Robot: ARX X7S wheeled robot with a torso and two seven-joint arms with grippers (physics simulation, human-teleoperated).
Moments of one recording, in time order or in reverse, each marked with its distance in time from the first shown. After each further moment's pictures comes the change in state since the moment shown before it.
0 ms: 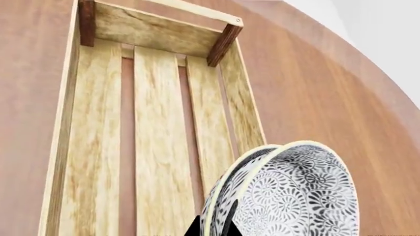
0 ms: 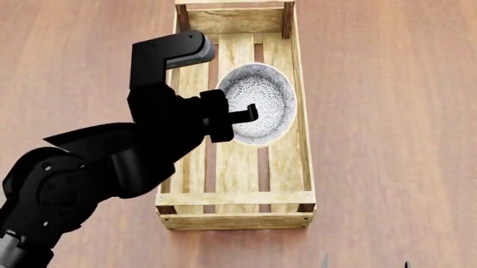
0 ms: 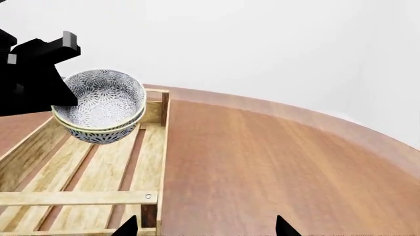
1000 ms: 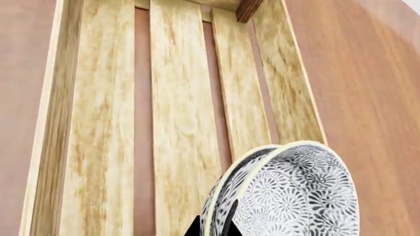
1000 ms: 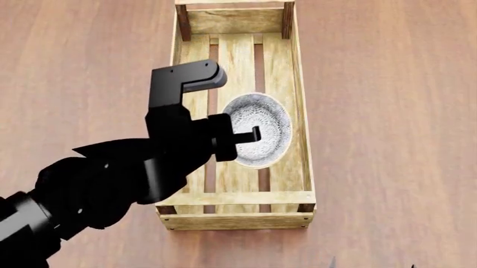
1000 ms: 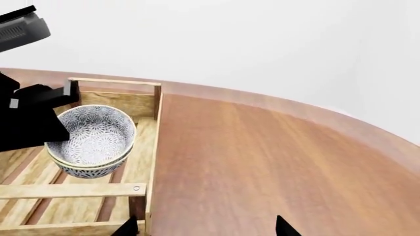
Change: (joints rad) left arm -0.210 0.013 0.897 -0.412 -0.694 0.467 0.138; right arm 0.006 0.001 0.008 0.046 0.022 -0.023 -0.003
